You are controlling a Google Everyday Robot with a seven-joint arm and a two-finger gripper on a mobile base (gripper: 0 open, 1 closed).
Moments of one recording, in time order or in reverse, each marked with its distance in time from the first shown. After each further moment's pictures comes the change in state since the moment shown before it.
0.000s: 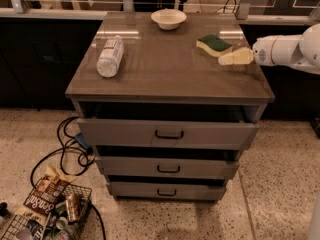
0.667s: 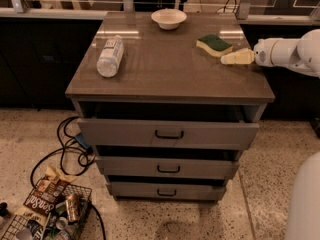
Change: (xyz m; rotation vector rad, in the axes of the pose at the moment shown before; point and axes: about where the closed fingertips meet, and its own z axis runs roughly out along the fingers) arm 0.010 -0.035 0.022 0.018 -0.039 0.012
